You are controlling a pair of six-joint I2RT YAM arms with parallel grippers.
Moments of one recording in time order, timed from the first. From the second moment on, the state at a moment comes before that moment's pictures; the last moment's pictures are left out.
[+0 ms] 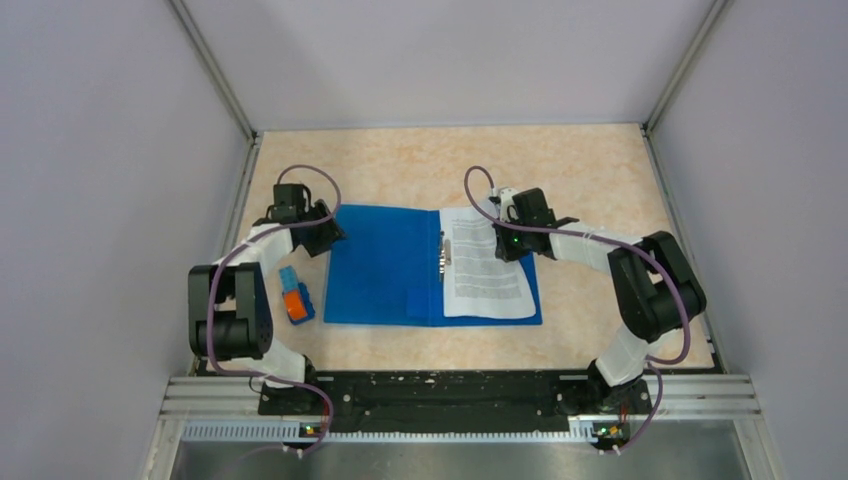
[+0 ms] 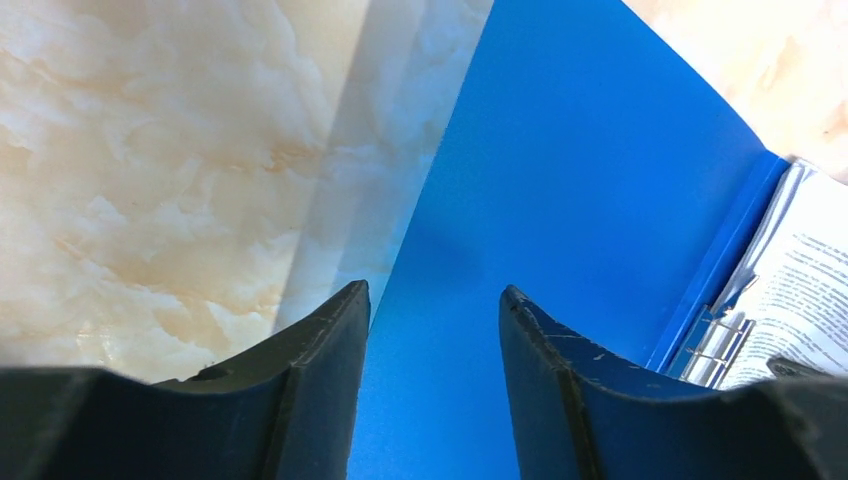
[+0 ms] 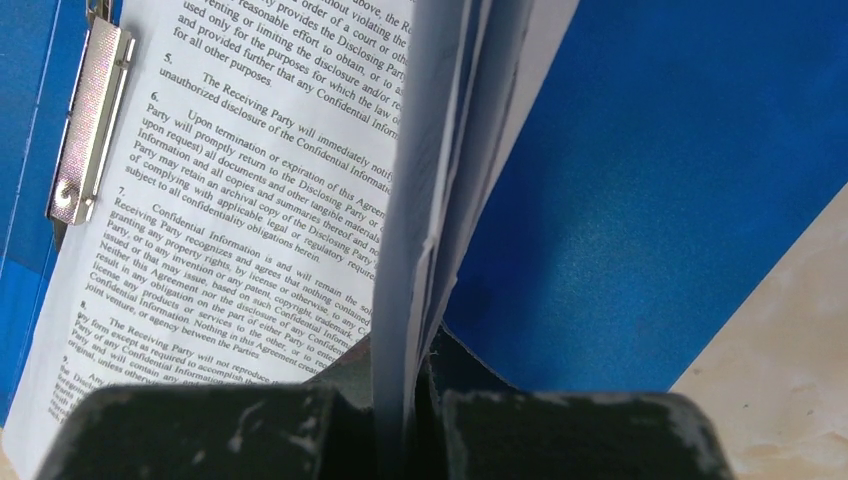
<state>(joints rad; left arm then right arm) 0.05 1.56 0.90 -0.29 0.21 -0.53 0.42 1.68 0.90 -0.13 -0.20 0.03</state>
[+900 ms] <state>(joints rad) 0.05 1.40 0.87 -0.29 0.35 -0.58 0.42 1.69 0.91 -0.15 -0.17 0.05</state>
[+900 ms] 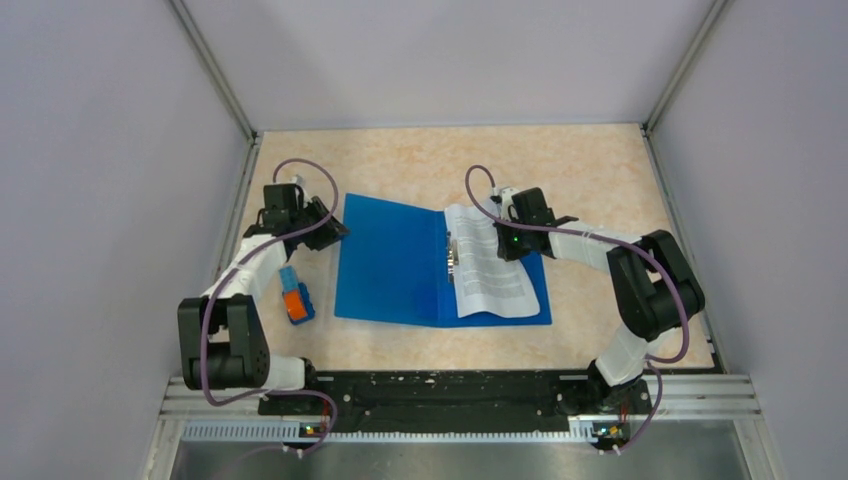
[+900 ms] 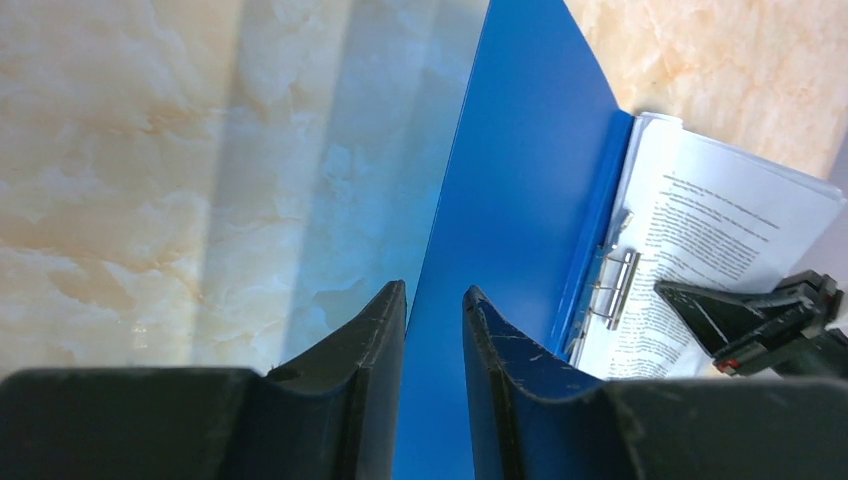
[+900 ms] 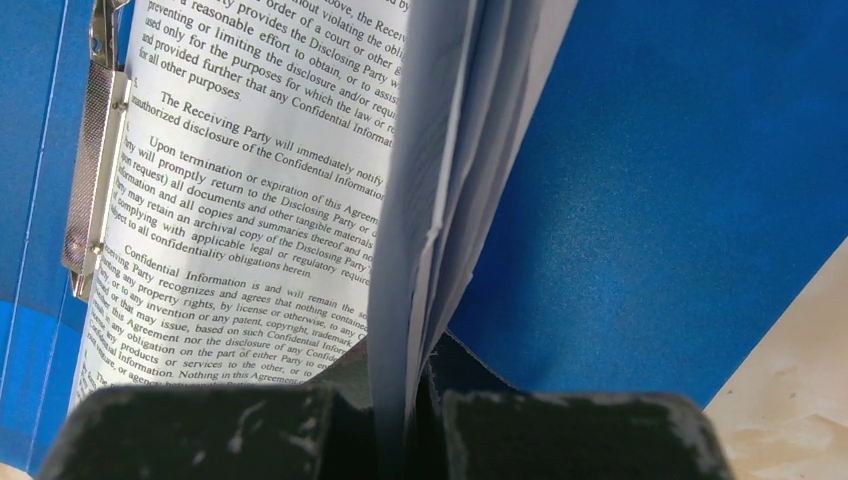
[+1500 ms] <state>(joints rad) 0.05 1.31 0.83 -0.29 0.52 -0.63 0.42 1.69 0.91 -0.15 -0.15 0.06</state>
